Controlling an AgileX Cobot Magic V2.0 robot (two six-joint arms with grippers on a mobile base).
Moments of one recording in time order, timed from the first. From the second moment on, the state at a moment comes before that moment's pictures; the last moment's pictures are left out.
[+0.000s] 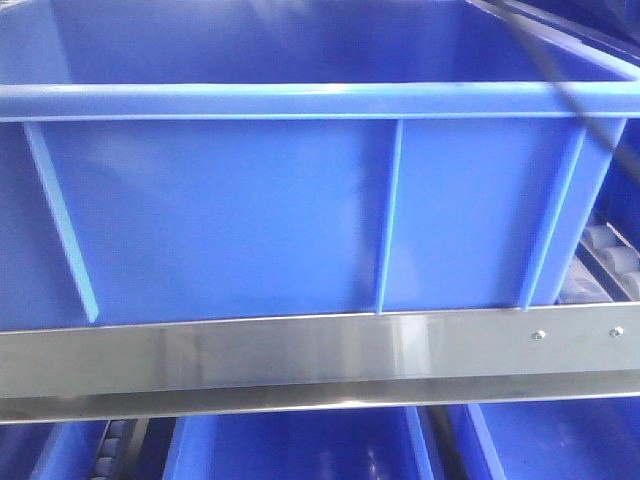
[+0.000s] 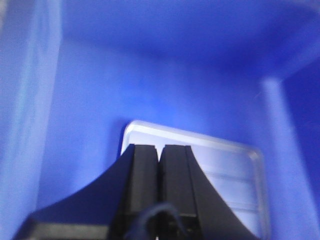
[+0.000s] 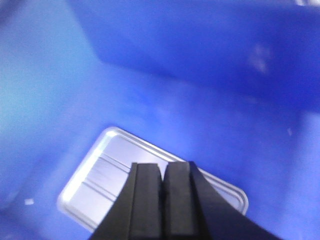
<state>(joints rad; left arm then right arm) -0.36 1.05 -0.92 0.05 0.36 -0.39 0.72 1.36 -1.20 -0.54 0.34 0.73</state>
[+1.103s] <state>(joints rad) -0.43 0.19 -0.47 0.21 0.25 -0.39 0.72 0.52 -0.46 -0.78 -0.08 0.73</state>
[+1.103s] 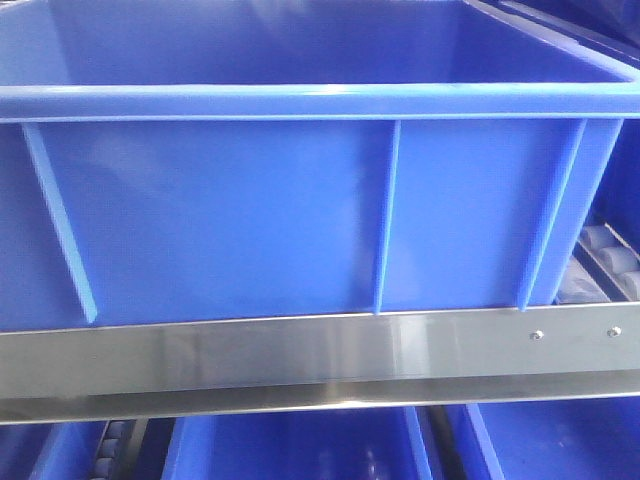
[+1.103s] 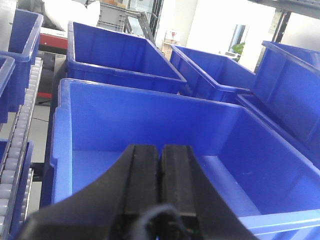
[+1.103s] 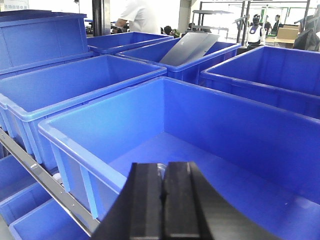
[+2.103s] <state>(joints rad) -0.43 0.19 -0.47 0.21 0.25 -0.39 0.14 -0.01 -0.02 0.01 -0.04 -0.11</state>
